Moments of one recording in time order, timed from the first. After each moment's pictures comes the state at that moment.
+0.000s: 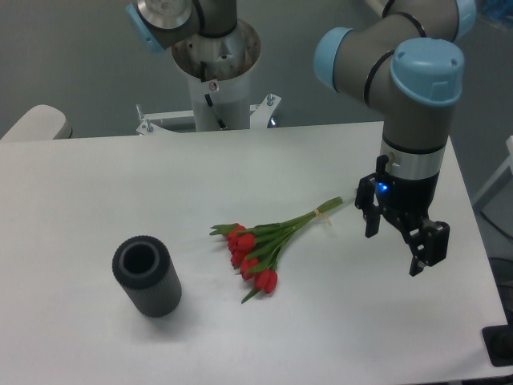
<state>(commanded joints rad) 2.63 -1.99 -1.29 -1.08 1.40 1.63</state>
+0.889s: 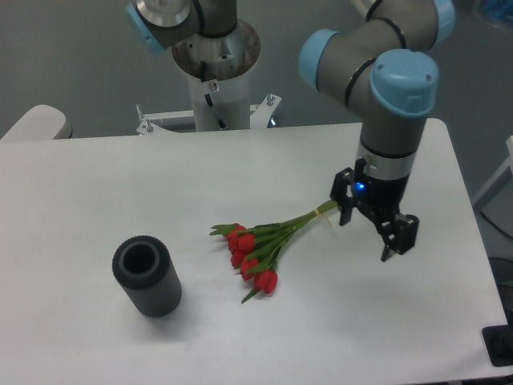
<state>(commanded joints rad) 2.59 -1.90 -1.55 -1.10 1.48 1.43</state>
